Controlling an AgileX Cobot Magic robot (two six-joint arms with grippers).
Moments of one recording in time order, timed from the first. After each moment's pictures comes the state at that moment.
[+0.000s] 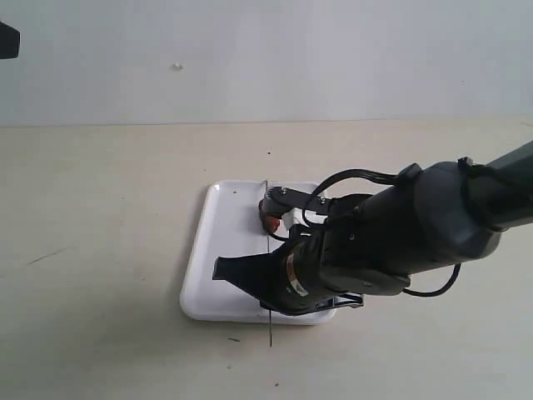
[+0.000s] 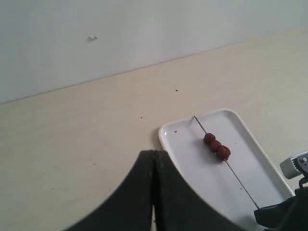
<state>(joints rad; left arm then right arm) -0.26 1.10 -1.04 -0.35 0.59 0.36 0.65 1.93 -0.91 -0.61 0.12 1.46</state>
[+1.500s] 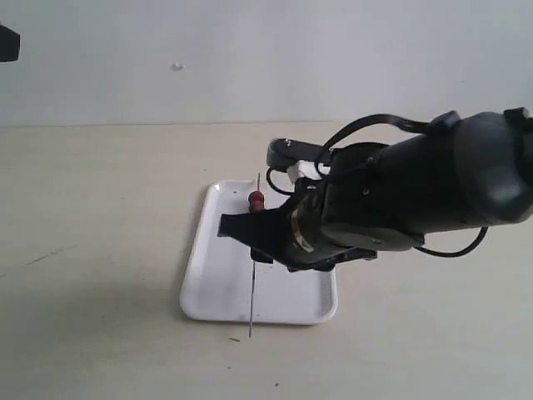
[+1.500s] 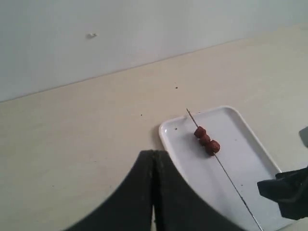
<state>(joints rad) -0.26 1.10 -1.04 -0.34 0.60 0.36 0.65 1.81 -0.98 -0.68 0.31 1.47</state>
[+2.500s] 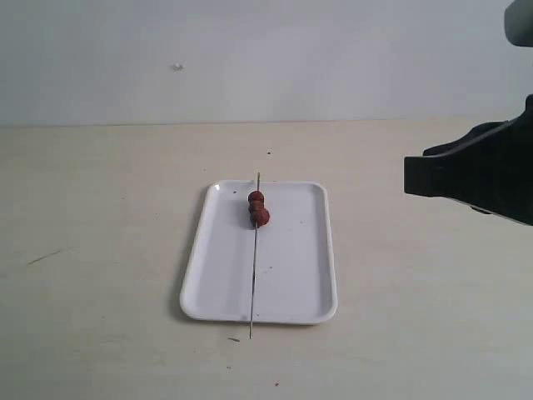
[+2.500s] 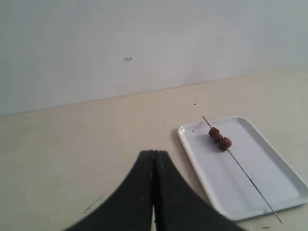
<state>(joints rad) -0.18 0.31 -0.50 -0.30 0.55 0.31 0.65 0.92 -0.67 -0.65 0.53 1.02</state>
